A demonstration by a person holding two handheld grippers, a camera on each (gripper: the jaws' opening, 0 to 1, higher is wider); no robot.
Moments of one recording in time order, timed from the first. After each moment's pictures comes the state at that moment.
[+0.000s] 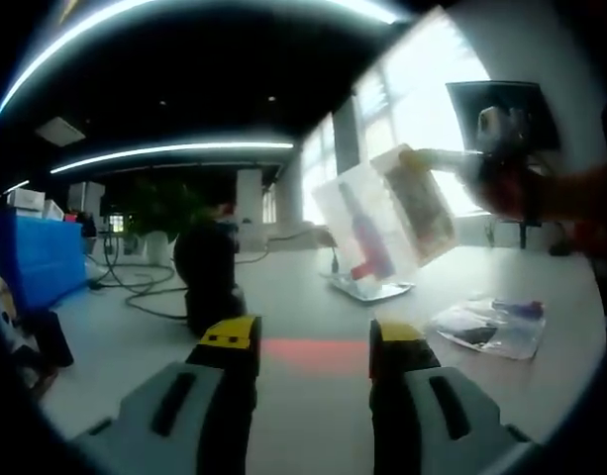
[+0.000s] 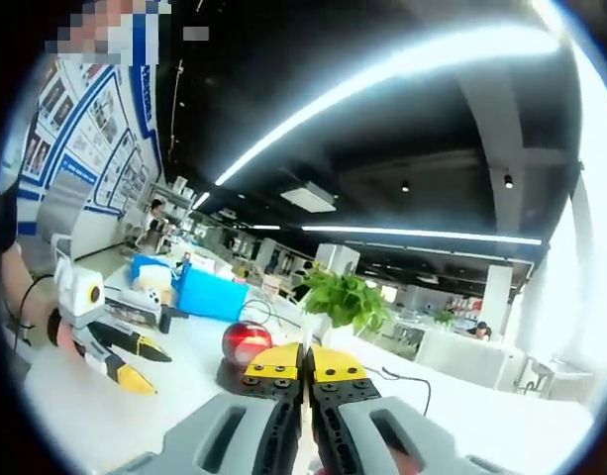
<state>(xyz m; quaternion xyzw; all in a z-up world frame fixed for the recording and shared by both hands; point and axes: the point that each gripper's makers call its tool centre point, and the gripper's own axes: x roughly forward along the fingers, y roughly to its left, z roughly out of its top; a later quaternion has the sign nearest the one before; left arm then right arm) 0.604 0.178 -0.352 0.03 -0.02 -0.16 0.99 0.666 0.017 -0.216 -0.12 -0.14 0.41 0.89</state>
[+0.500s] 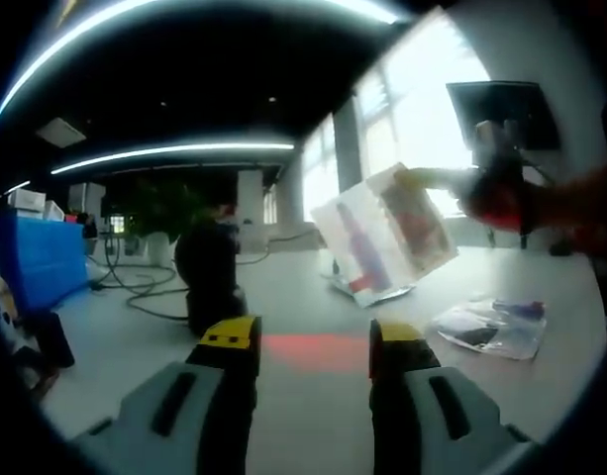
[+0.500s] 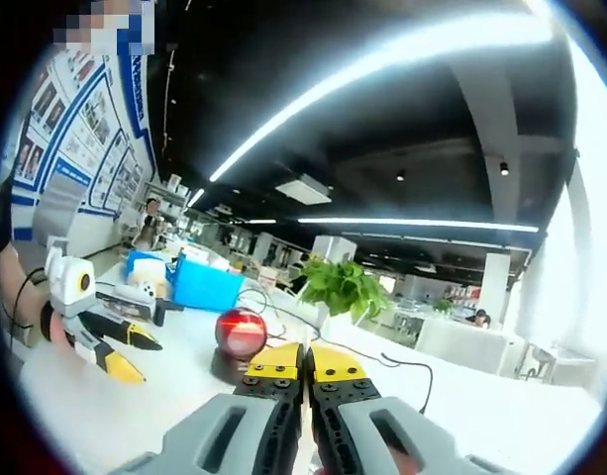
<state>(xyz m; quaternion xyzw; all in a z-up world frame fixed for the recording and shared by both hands) 0.606 0.178 -0.352 0.03 -0.02 -0.16 0.99 0.693 0.010 -0.233 -0.11 -0.11 0.40 0.90</state>
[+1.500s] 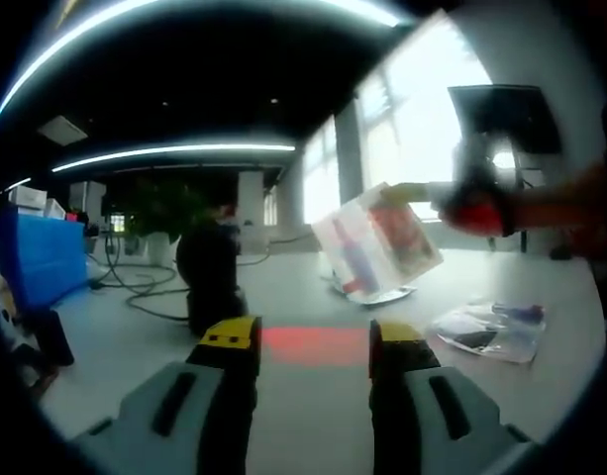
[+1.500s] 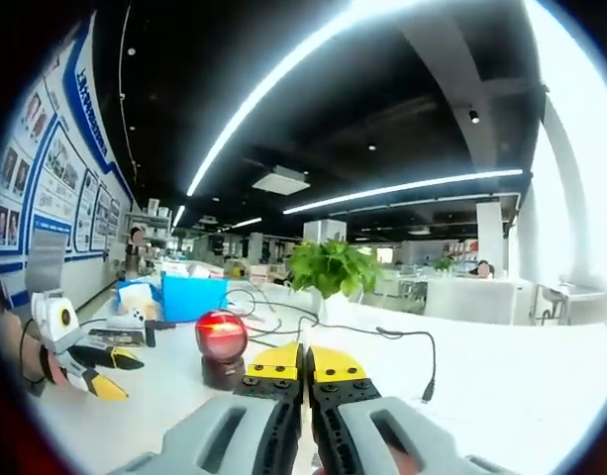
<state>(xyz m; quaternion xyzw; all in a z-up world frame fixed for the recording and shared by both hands) 0.605 0.177 -0.352 0.02 -0.03 -0.17 0.99 0.743 -0.006 -0.243 -0.02 -0.04 0.39 0.92</state>
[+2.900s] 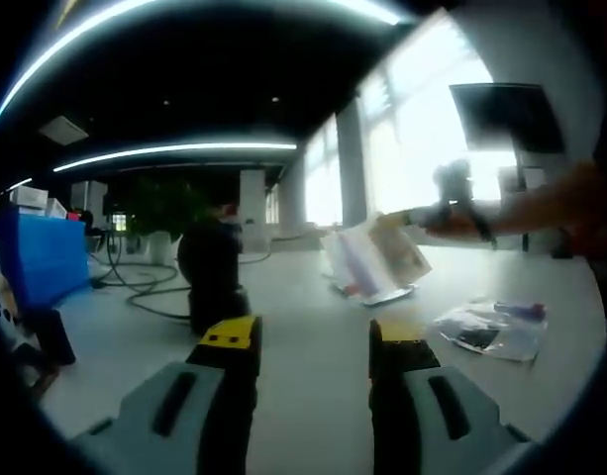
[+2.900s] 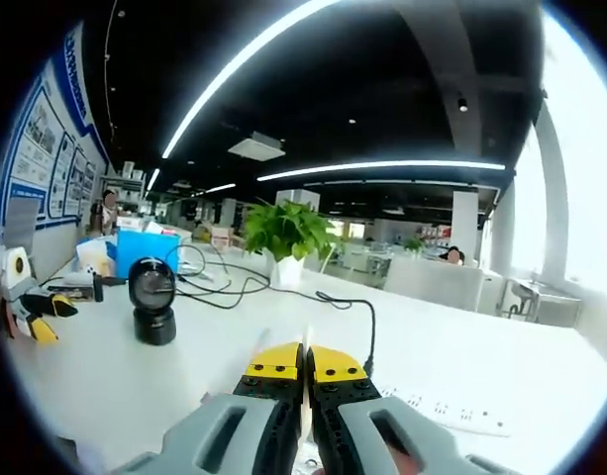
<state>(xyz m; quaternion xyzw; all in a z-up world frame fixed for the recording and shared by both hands) 0.604 0.179 -0.352 0.02 -0.02 -0.16 0.99 0.818 -0.049 -0.289 -0.08 0.01 0.33 0.94</state>
